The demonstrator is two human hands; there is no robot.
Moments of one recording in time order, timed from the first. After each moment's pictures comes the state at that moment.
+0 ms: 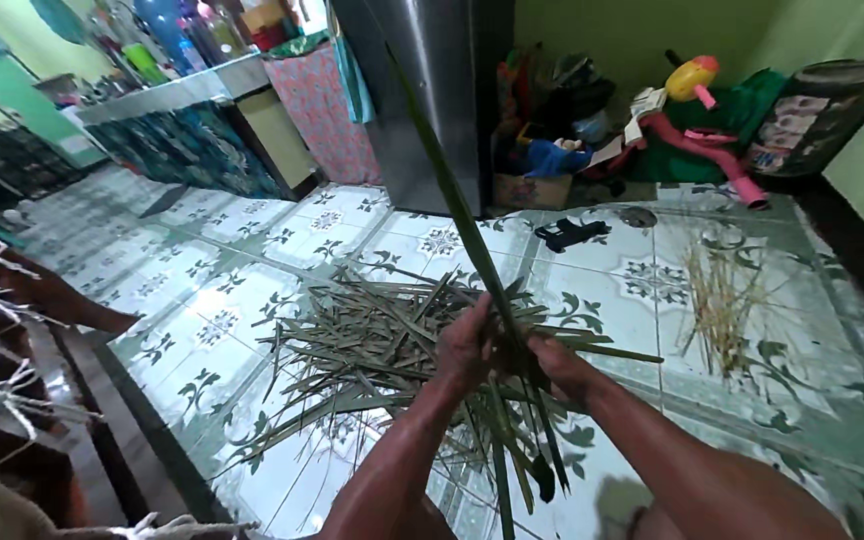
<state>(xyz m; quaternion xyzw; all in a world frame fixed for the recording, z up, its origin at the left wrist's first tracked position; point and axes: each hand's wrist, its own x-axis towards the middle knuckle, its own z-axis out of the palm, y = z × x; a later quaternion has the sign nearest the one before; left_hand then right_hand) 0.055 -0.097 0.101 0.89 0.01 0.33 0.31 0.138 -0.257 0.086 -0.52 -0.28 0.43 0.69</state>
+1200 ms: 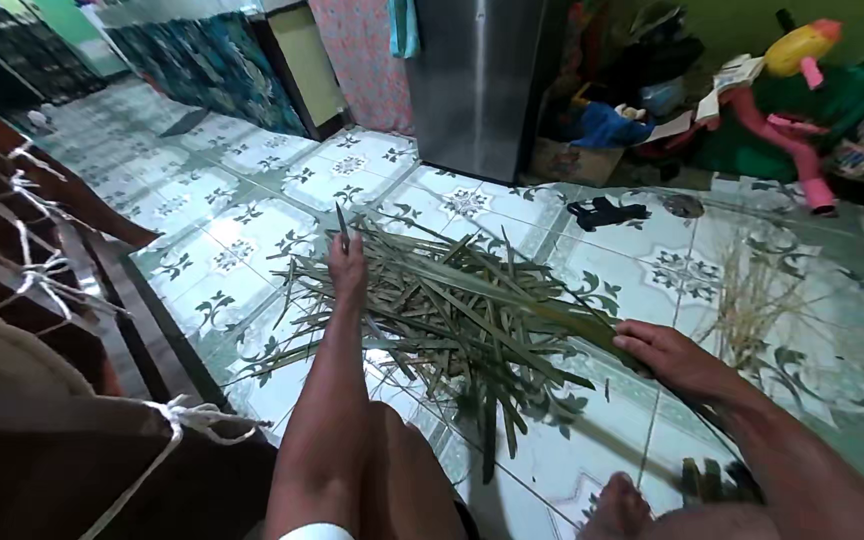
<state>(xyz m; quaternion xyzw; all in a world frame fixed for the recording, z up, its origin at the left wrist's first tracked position) -0.023 0.079 0.115 0.70 0.40 0.40 0.44 0.189 -0.369 0.068 -0.79 -0.35 0.29 0.41</state>
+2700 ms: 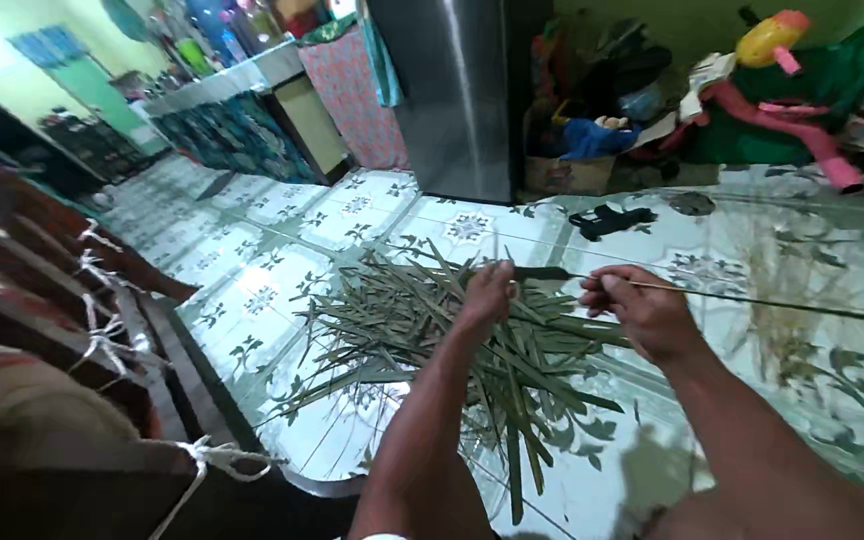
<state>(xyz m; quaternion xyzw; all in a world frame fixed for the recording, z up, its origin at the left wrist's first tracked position) 0.104 -0.097 0.134 0.69 0.23 0.09 0.68 0.195 -0.309 0.114 -0.60 -0.28 0.13 0.74</state>
